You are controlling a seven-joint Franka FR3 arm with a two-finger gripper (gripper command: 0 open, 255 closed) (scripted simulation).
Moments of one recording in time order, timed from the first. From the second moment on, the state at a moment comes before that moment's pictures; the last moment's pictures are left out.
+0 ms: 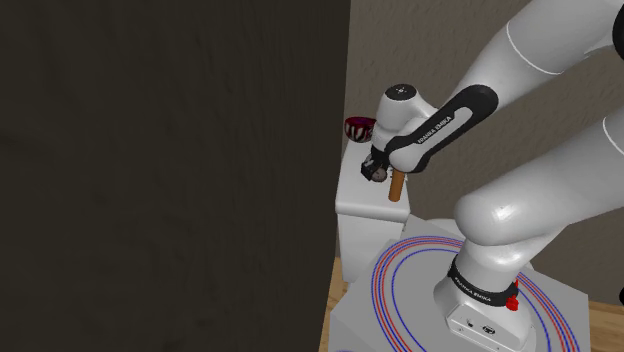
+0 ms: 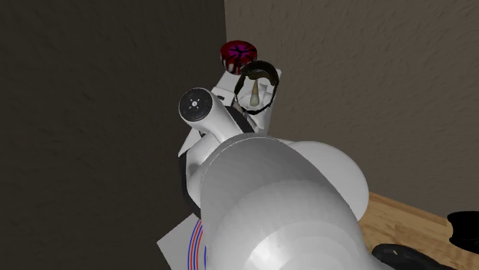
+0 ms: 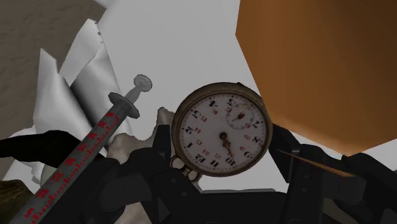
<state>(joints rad) -0.52 -0.47 0.18 -2.93 -0.42 2.77 0.31</state>
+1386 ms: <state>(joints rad) -0.39 -0.70 0.08 -2.78 -0.27 2.40 0.15</state>
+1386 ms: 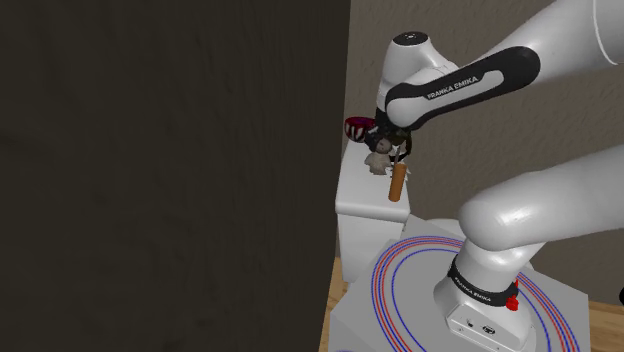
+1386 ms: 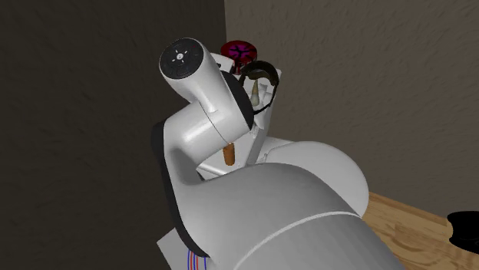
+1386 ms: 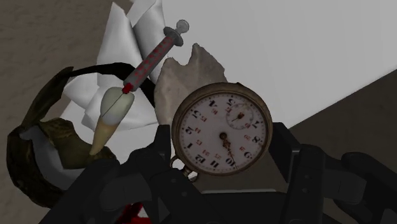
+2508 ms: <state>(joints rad) -0.42 -0.46 0.01 -2.48 -0.28 2.35 0.05</state>
